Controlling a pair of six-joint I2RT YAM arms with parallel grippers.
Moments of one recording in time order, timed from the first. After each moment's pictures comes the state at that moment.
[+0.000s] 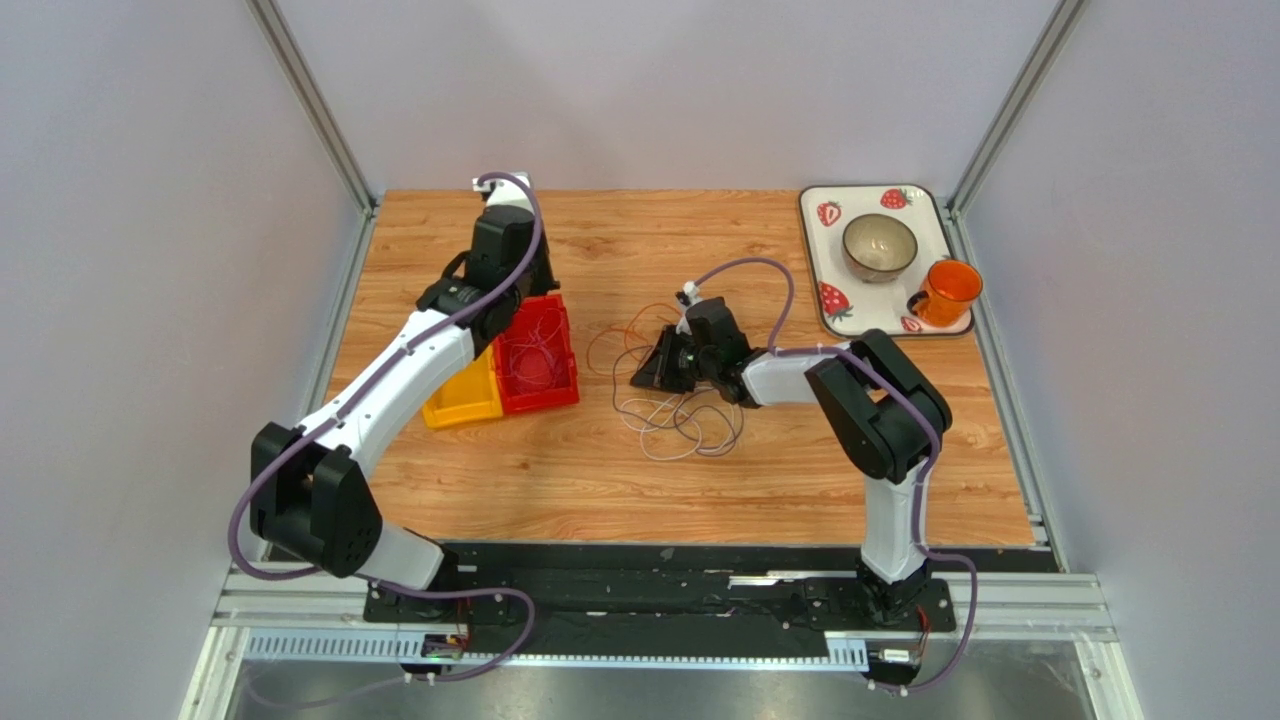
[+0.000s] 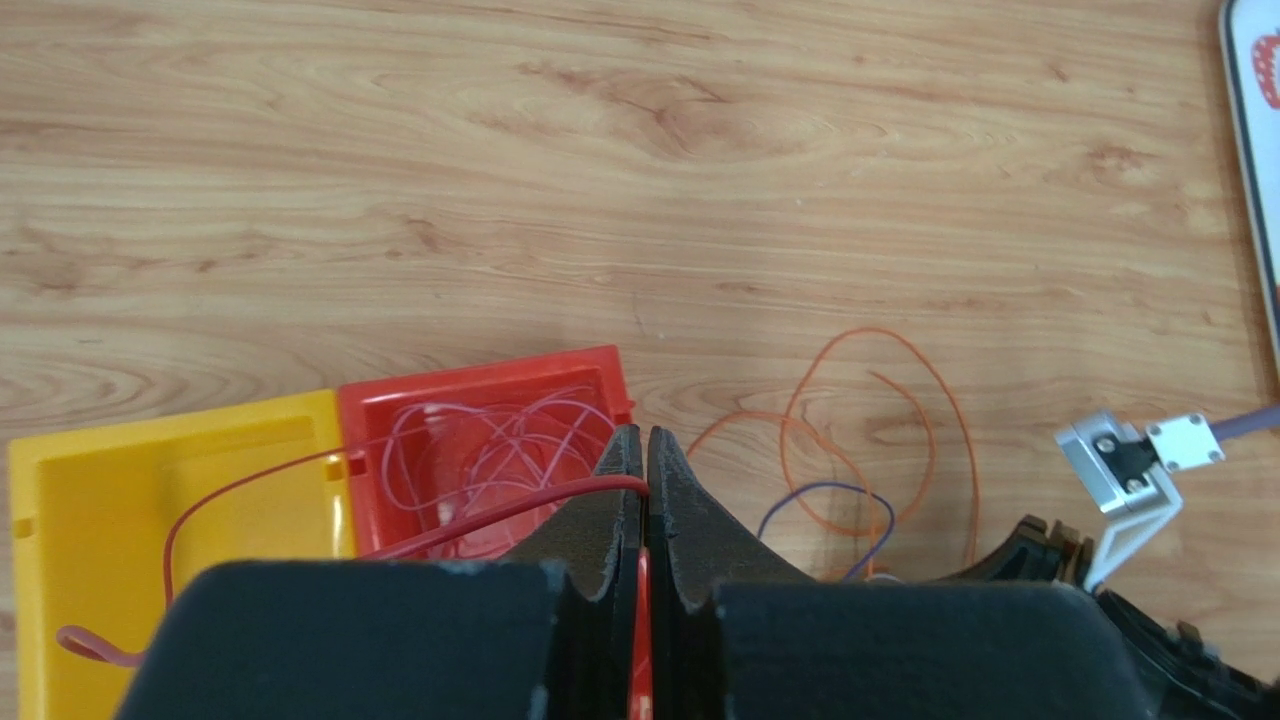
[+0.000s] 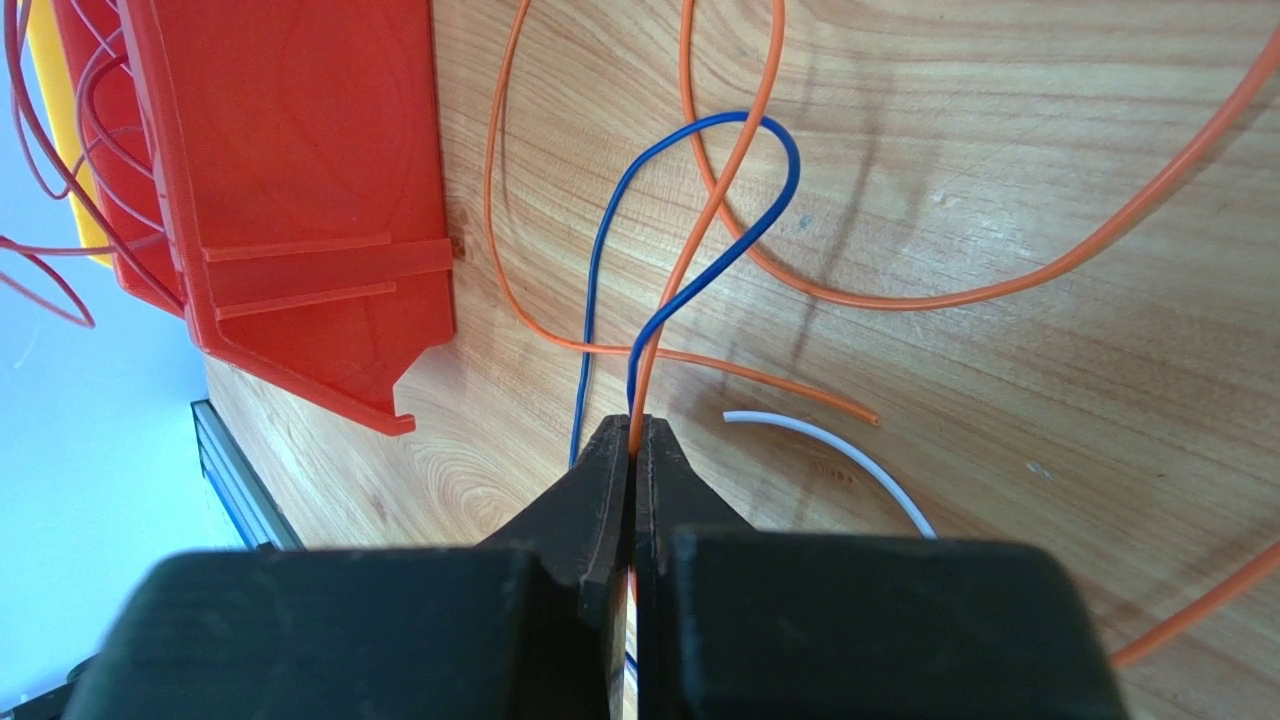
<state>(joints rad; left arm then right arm) -0.42 1.44 1.25 -0.30 -0.30 -0.35 0.60 1.96 1.01 0.33 -0.34 0.81</state>
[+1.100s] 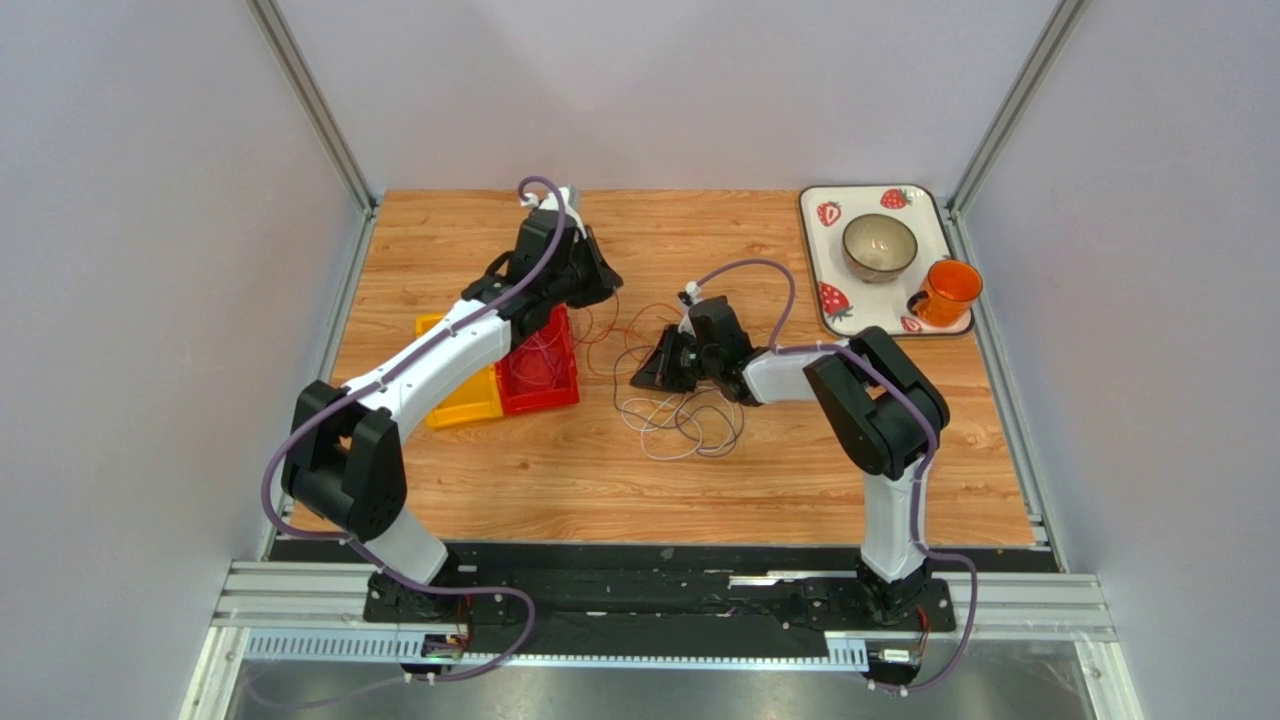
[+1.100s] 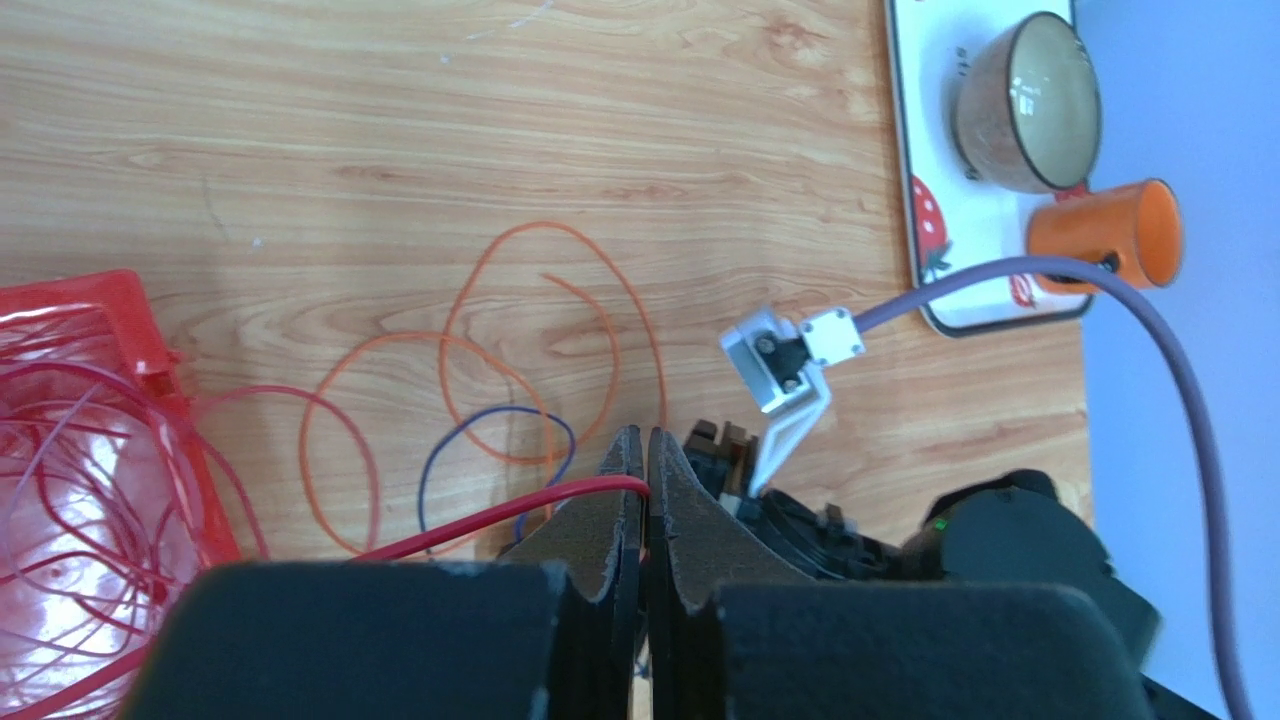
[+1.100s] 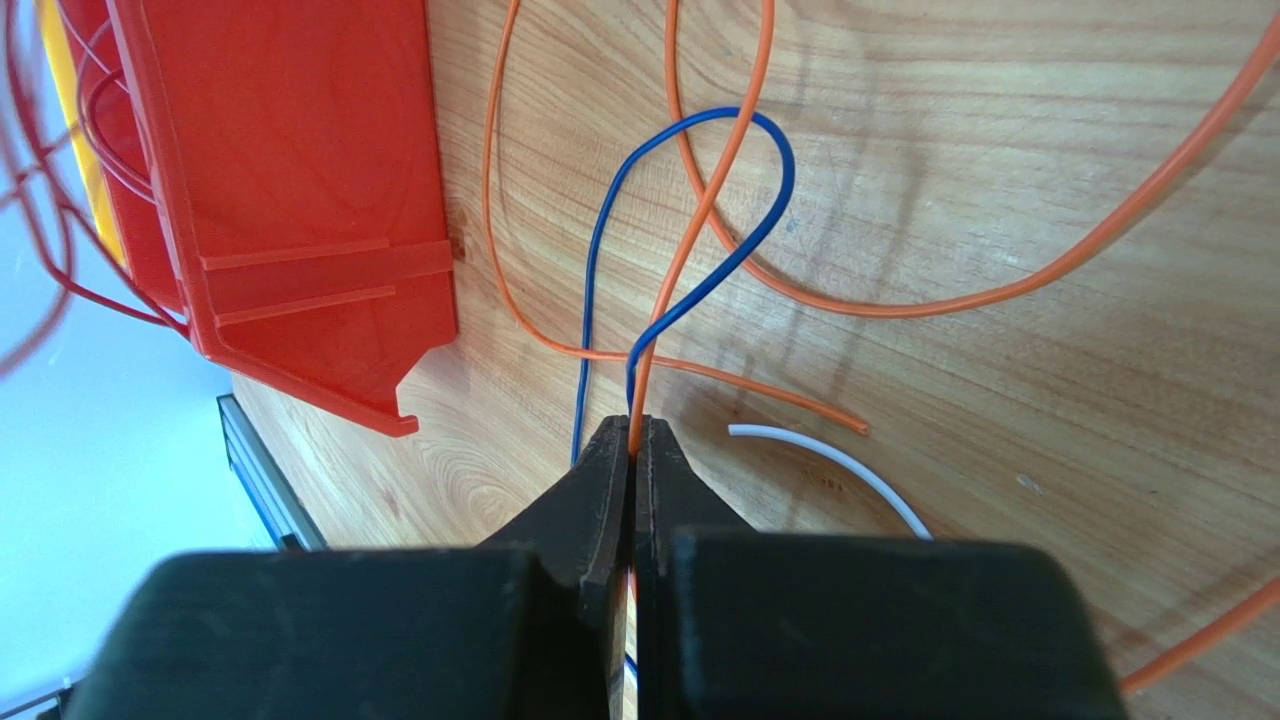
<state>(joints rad) -0.50 1.59 1.28 -0.19 0.01 -0.66 0.58 1.98 1.01 0.34 -0.37 0.84</state>
